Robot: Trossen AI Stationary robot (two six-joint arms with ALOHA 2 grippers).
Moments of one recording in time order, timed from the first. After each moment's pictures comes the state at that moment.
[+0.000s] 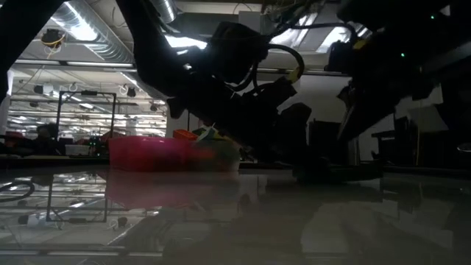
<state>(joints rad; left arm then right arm) -0.09 2.20 1.14 0.52 -0.27 -0.20 0.20 1.38 0.73 -0.37 0.22 0.23</state>
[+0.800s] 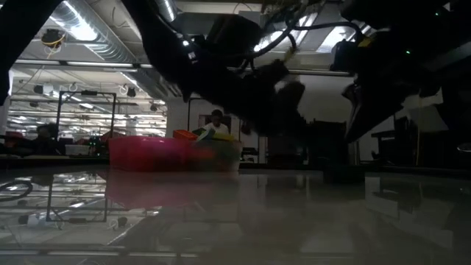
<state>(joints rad) 0.00 2.11 1.14 0.55 -0.26 -0.12 0.20 1.35 0.73 -0.44 0.22 0.23</state>
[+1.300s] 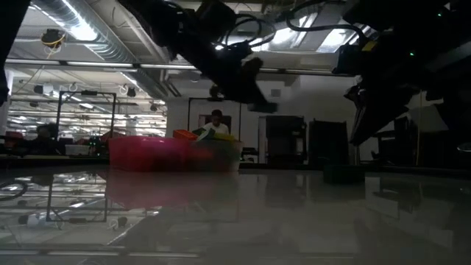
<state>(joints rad) 0.24 1.78 1.15 0.16 -0.27 -0.02 0.20 1.35 0.73 -0.48 0.22 0.23</state>
